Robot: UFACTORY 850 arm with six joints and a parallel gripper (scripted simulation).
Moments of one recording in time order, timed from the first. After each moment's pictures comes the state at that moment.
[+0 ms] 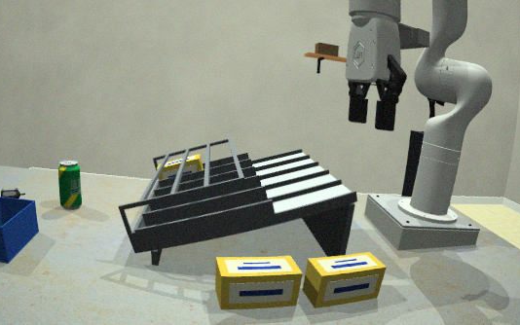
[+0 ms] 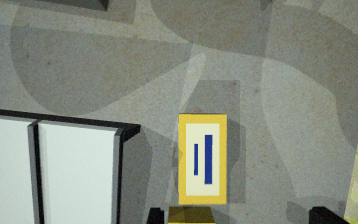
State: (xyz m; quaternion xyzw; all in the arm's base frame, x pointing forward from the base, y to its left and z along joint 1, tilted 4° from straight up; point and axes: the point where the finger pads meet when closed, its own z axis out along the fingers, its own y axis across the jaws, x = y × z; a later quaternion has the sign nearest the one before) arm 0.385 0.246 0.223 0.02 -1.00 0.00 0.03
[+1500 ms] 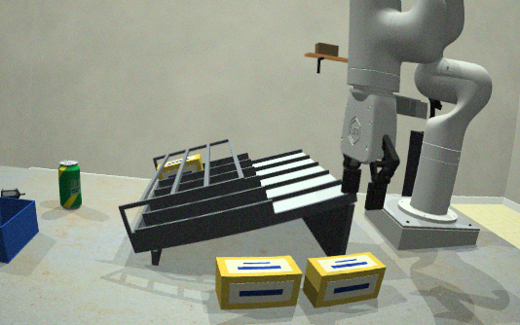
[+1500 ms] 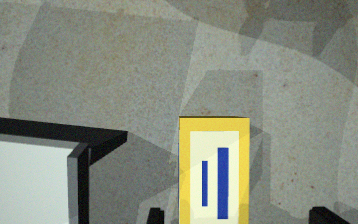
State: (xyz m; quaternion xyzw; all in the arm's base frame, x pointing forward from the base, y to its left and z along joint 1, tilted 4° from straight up) arm 0.377 0.248 0.108 0.02 -1.00 0.00 0.03
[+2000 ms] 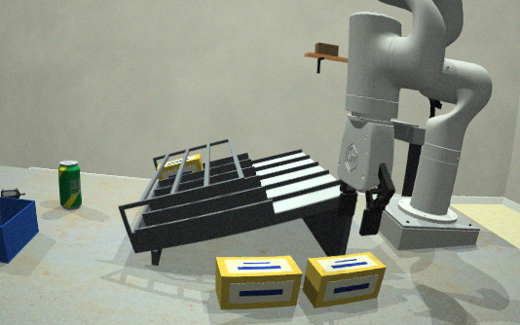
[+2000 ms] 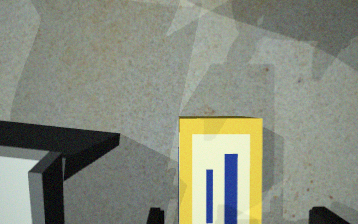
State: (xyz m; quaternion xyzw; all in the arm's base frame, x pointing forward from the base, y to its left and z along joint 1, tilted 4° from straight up) arm 0.376 0.249 0.069 0.02 -1.00 0.00 0.03
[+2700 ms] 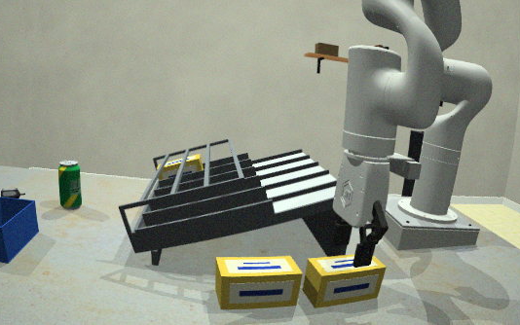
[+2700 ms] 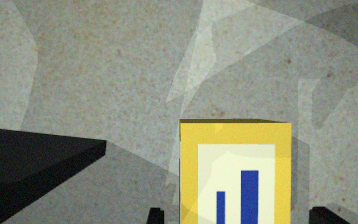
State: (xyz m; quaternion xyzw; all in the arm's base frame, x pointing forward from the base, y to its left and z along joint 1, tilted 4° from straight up) arm 0.372 0.249 0.015 0.02 -1.00 0.00 0.03
